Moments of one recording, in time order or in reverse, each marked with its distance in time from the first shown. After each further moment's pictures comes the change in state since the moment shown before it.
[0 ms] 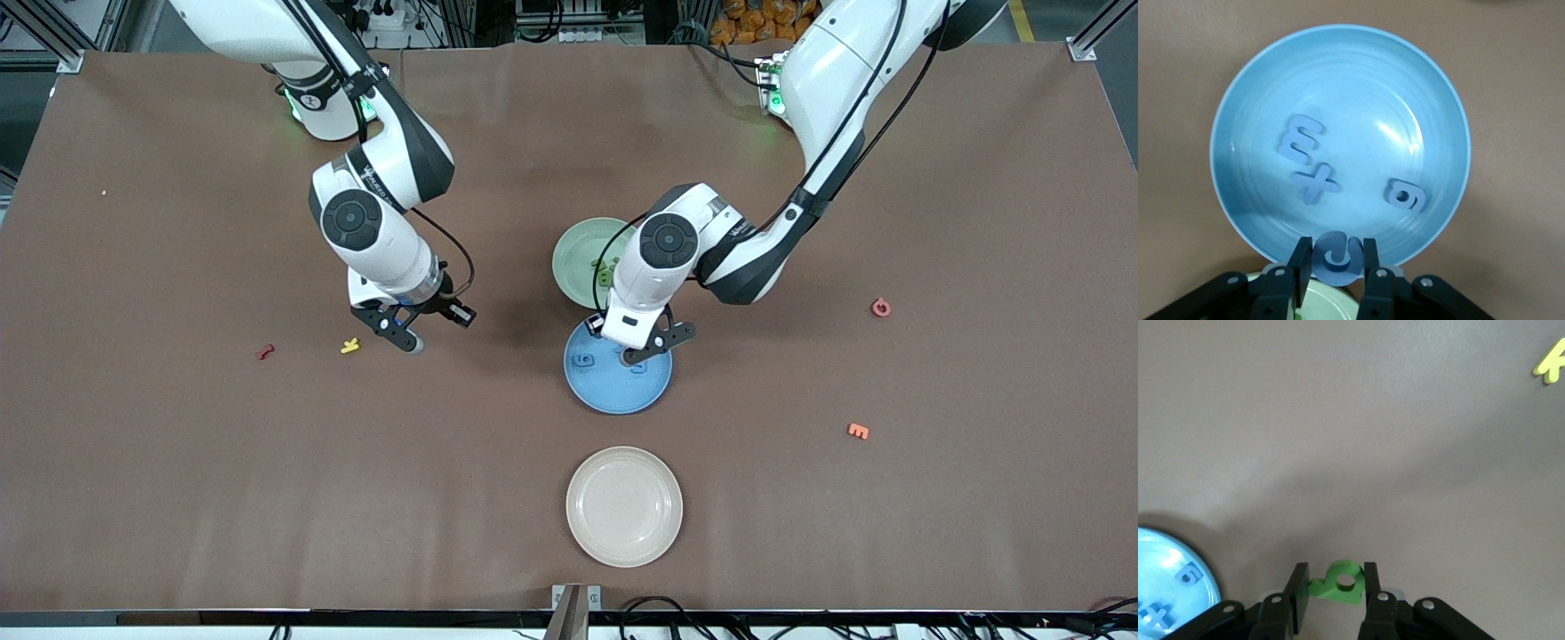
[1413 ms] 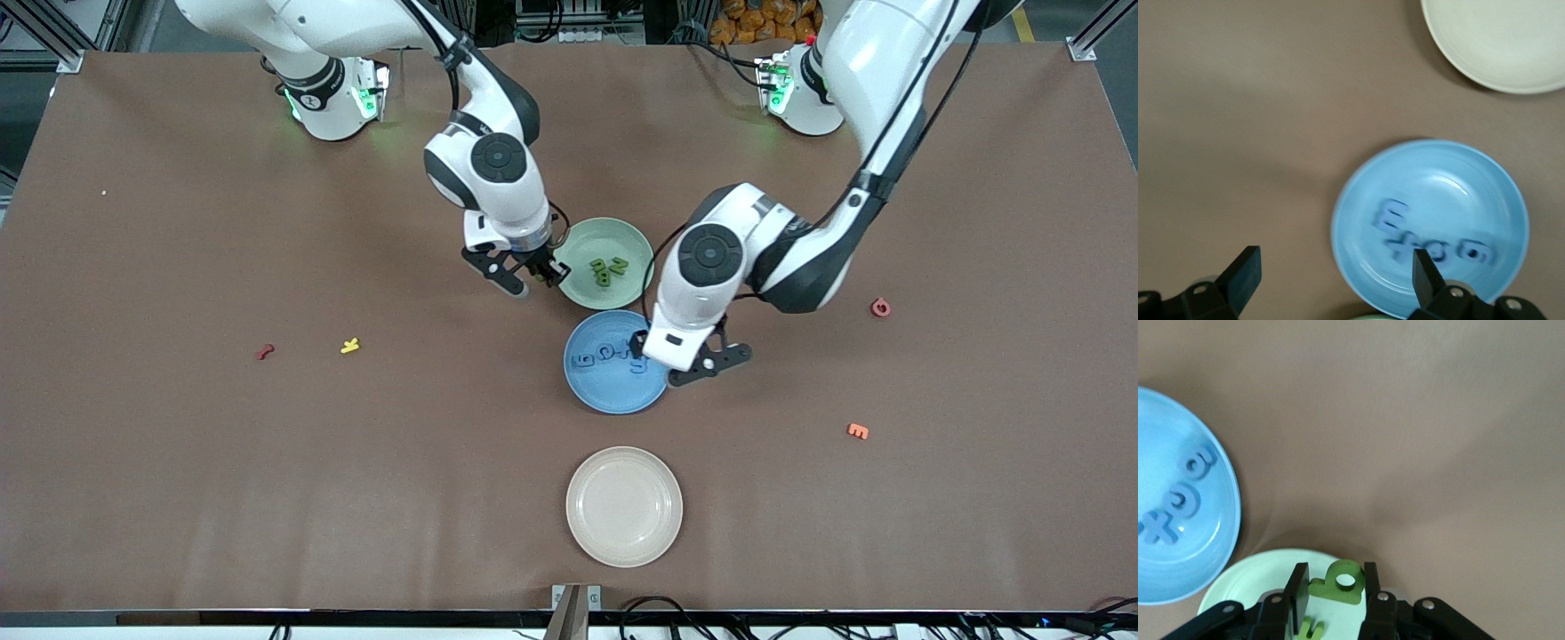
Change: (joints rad) left arm 0.078 -0.079 0.027 0.086 0.072 -0.263 0.181; right arm 0.232 0.115 0.059 0.040 -0.171 0.101 0.467
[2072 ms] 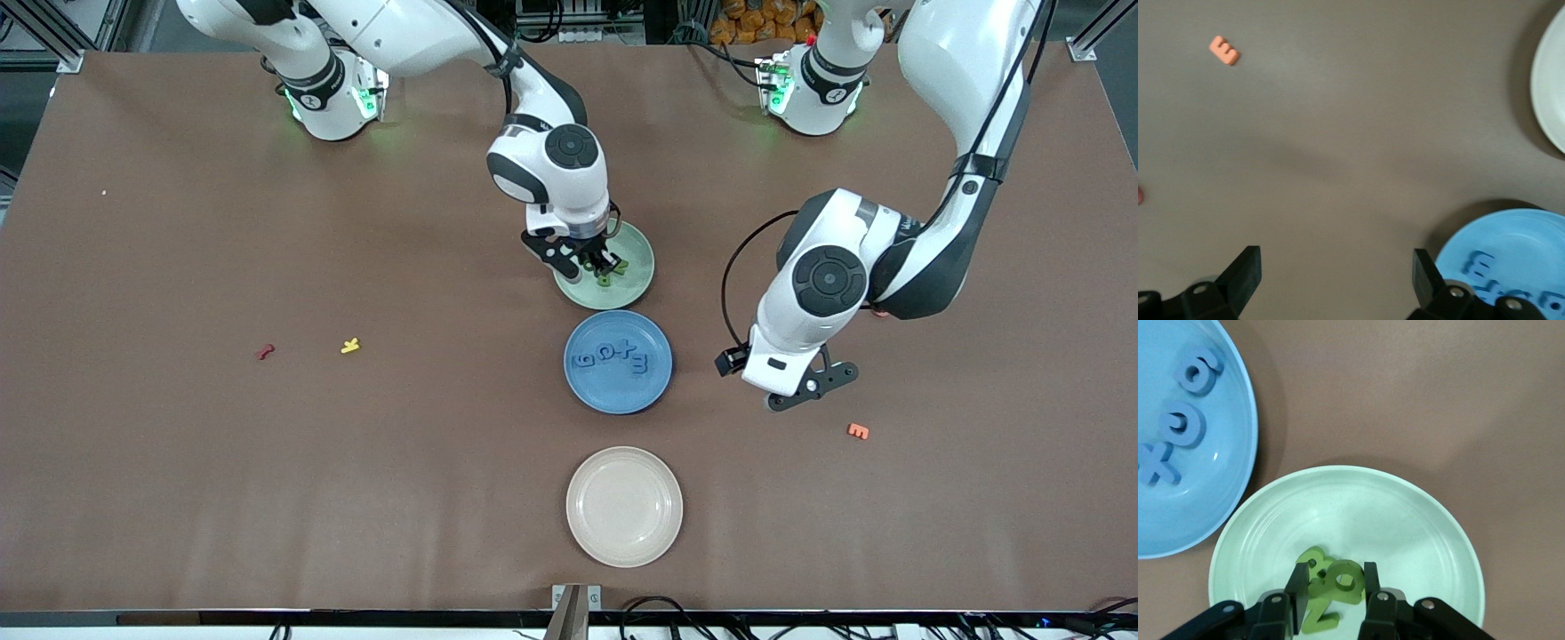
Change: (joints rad) left arm 0.173 -0.086 -0.002 -0.020 0.000 -0.116 0.136; right arm 0.139 0.183 0.000 0.185 -0.109 0.003 0.265
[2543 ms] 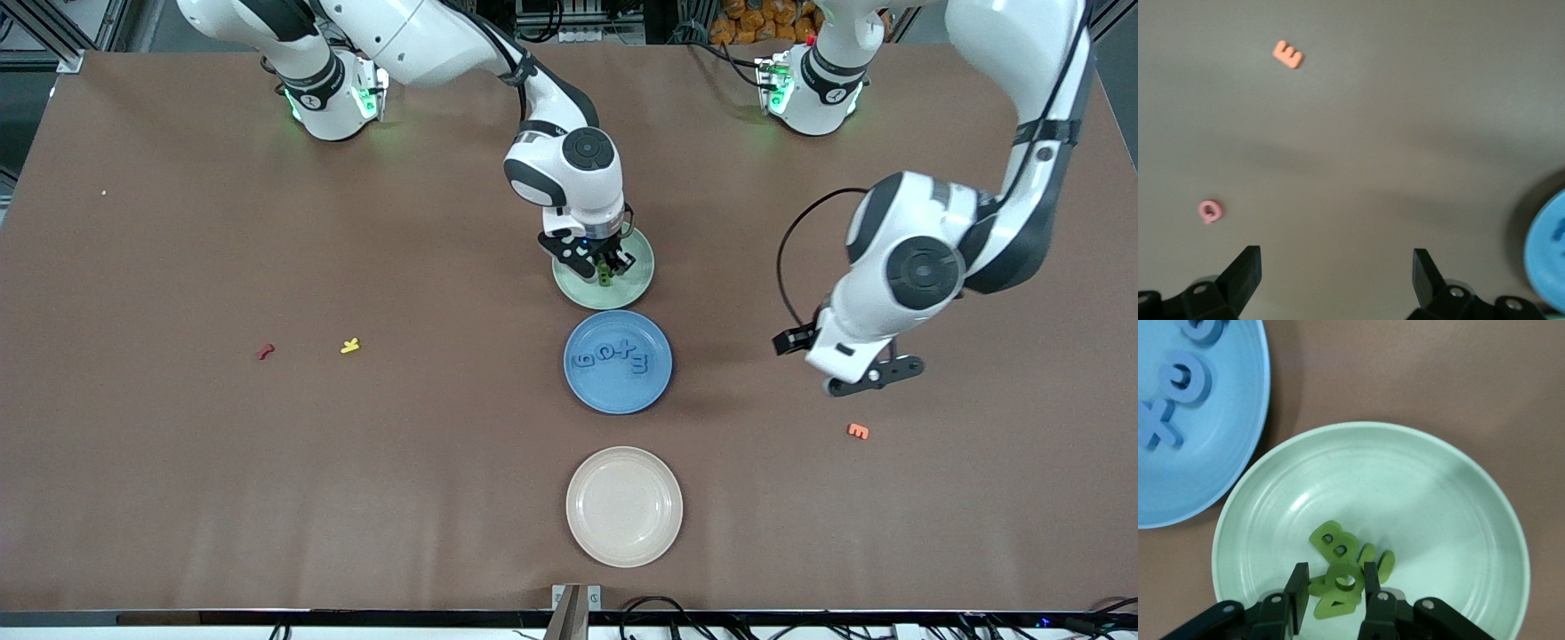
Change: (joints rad) left arm 0.085 -0.158 0.082 -0.164 -0.109 -0.010 0.330; right arm 0.037 0.071 0.000 0.062 -0.021 0.034 0.024
